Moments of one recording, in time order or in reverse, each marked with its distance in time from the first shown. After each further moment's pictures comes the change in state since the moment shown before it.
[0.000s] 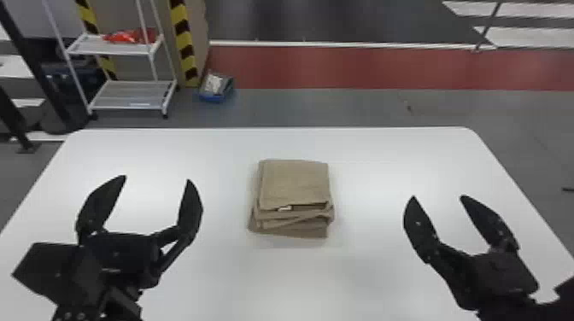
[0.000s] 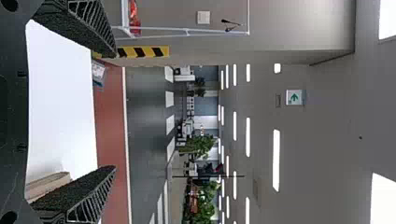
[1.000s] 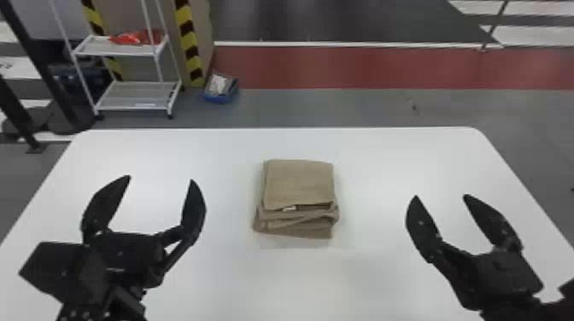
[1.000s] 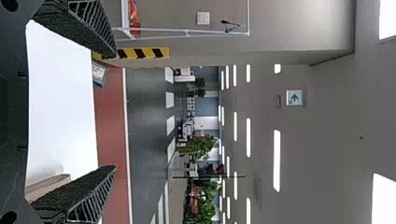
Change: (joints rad) left arm 0.000 0.004 0.006 0.000 0.003 0.002 0.000; right arm -0.005 0.000 0.007 -0.002 0.004 0.009 0.000
